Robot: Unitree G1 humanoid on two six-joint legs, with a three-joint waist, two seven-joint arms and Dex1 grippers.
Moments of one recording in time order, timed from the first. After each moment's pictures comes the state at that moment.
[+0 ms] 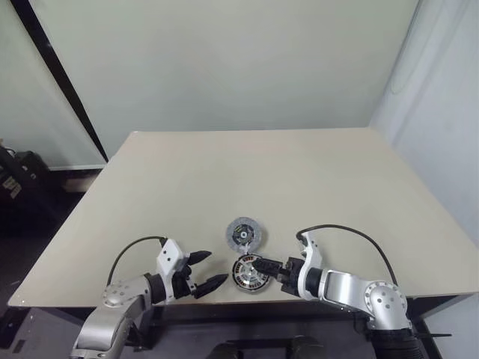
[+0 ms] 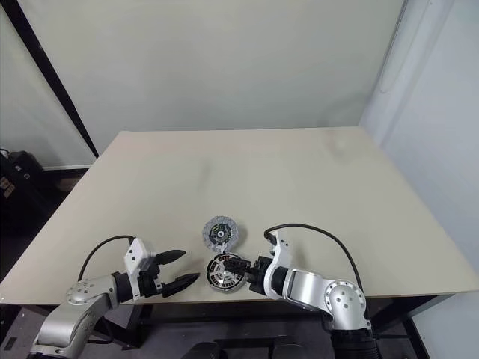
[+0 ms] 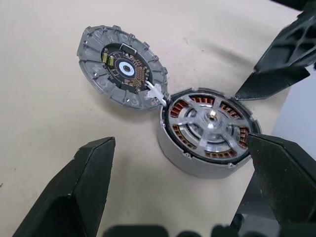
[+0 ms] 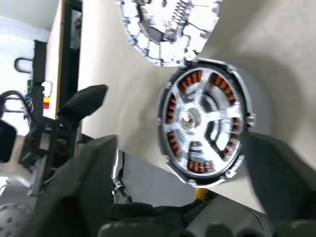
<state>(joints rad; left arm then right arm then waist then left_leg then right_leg) 0.12 0.54 0.02 -0.12 -0.37 0.30 -0.93 -0.11 -0.12 0.02 -0.19 1.38 1.17 -0.33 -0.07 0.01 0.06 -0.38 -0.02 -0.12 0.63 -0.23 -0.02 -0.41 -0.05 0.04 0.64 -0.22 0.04</state>
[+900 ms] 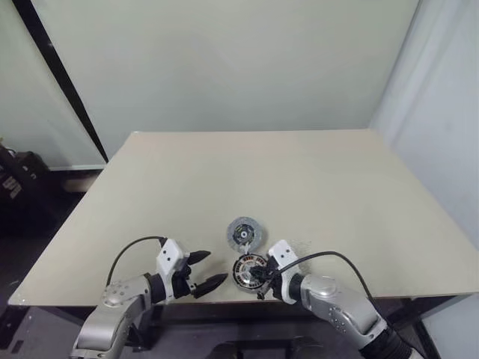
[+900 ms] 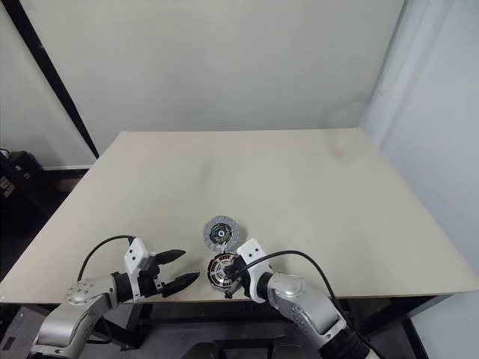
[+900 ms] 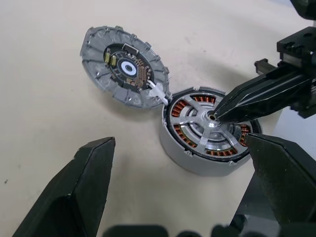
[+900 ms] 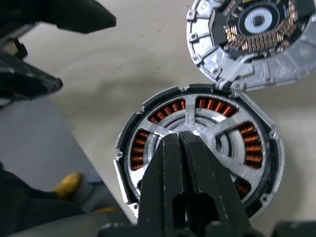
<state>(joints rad) 0.12 0.55 0.02 -0.13 -0.37 0.30 -0.92 -0.14 -0.29 0.56 -0.12 0.36 0.54 0.34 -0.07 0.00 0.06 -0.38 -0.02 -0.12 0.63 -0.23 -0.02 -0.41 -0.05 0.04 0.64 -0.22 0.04</state>
